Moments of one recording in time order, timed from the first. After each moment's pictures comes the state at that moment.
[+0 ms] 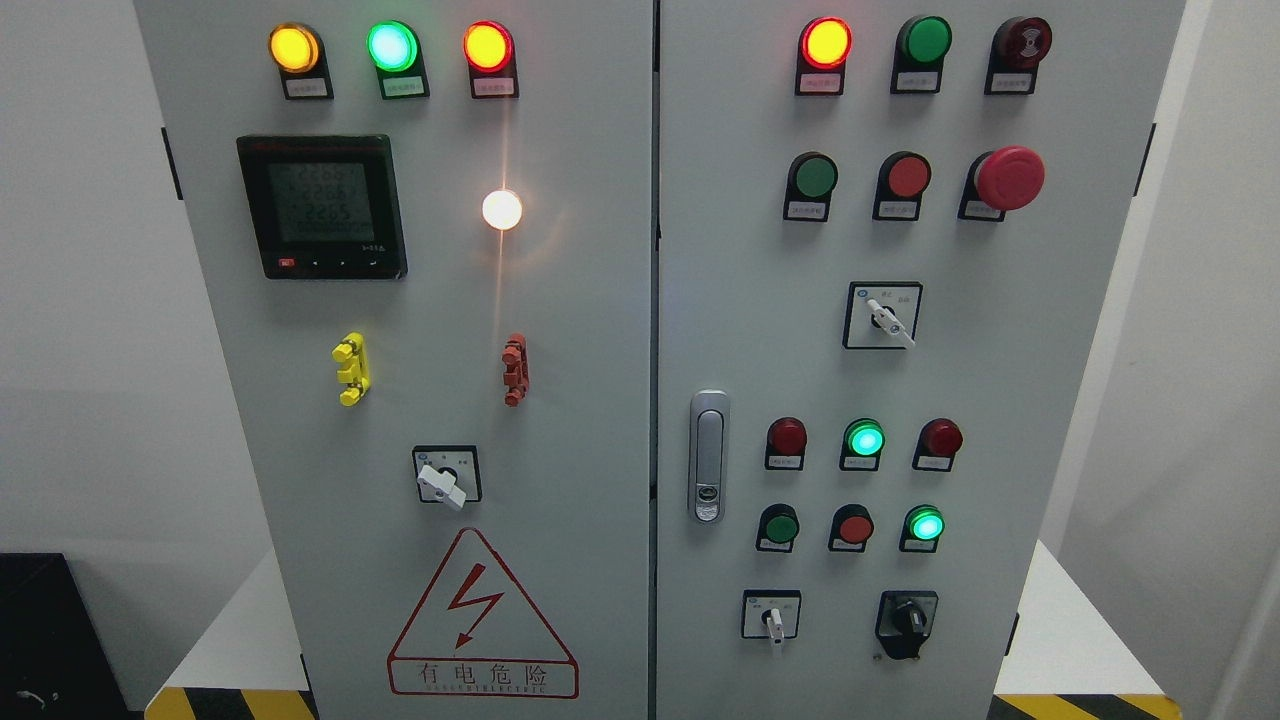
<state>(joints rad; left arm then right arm) 0.04 -0.10 -0.07 -0.08 0.08 -0.11 0.18 0.08 0.12 -0.19 -1.84 1.30 0.01 0.26</state>
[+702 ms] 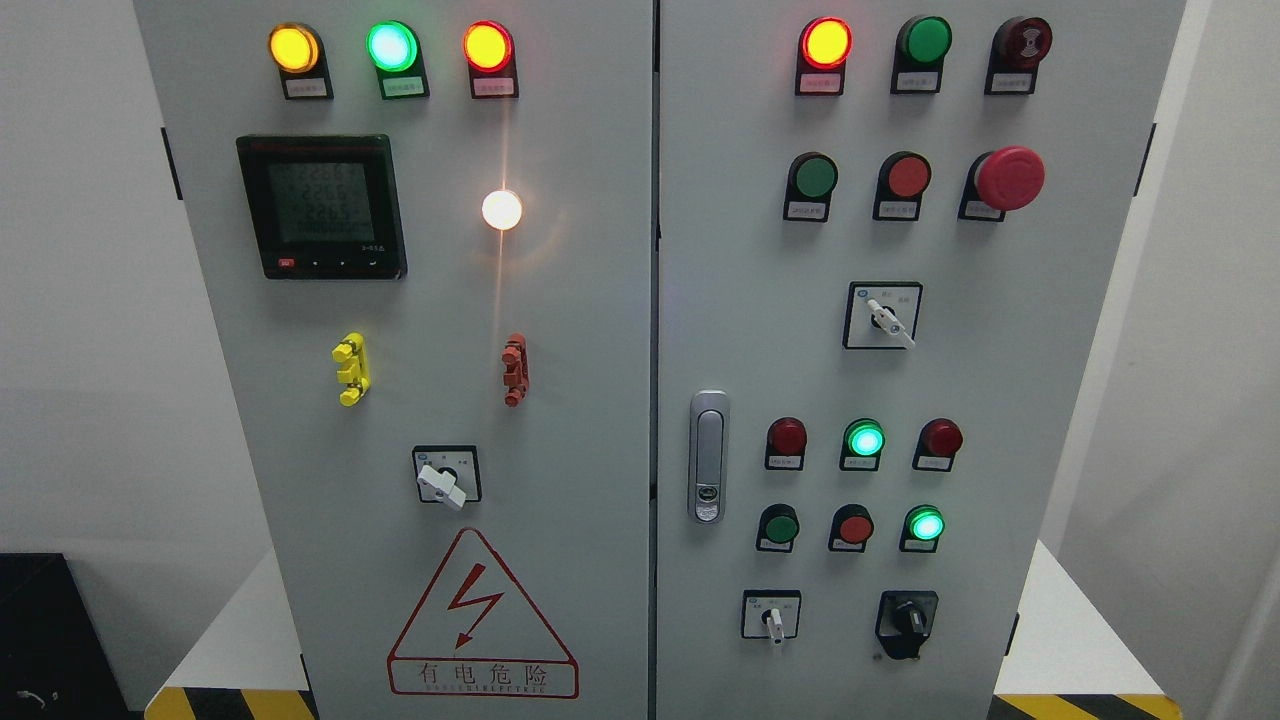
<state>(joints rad) 0.04 -0.10 -0.07 -0.08 0.08 -0.11 0.17 0.01 0.12 -0.20 -1.86 1.34 0.01 0.29</state>
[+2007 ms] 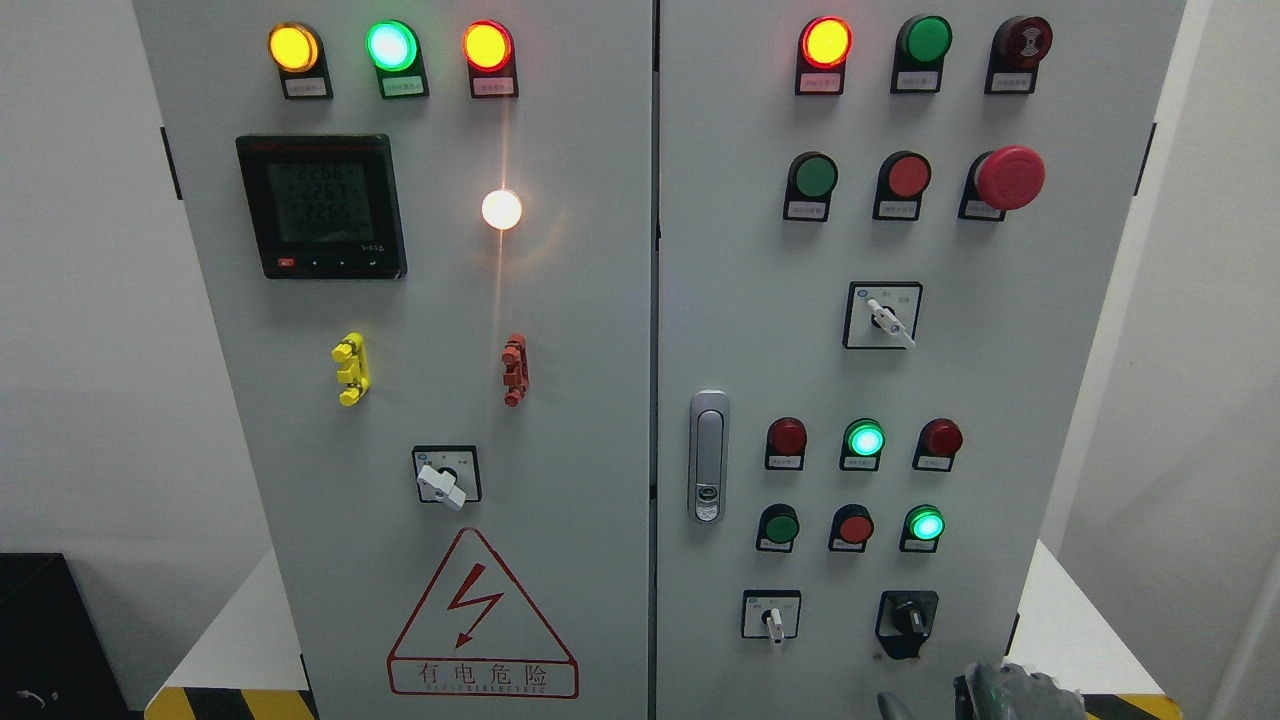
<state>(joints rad) 0.04 -0.10 -0.07 -0.08 0.08 -0.11 0.17 -0.14 0.13 -0.19 -1.81 1.40 0.05 0.32</state>
